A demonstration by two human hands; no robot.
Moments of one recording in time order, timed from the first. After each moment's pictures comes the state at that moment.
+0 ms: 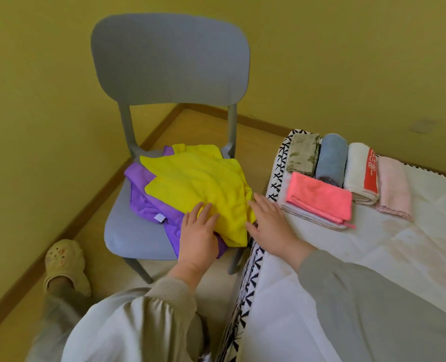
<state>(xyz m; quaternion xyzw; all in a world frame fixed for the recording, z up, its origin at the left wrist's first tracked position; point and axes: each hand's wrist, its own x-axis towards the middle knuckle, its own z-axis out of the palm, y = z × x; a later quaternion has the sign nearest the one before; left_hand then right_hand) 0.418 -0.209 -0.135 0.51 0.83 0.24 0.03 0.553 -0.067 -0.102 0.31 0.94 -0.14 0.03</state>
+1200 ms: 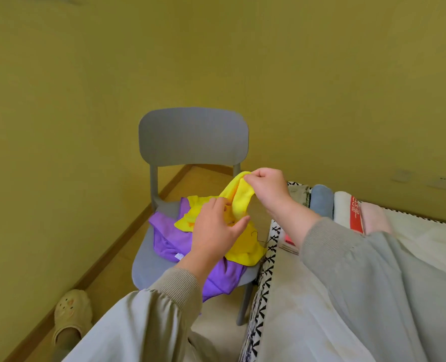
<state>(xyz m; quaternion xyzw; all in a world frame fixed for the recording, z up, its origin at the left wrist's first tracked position) 0.418 -0.210 0.029 0.45 0.79 0.42 0.01 0.482 -0.099 0.105 0.42 0.70 -0.47 -0.32</state>
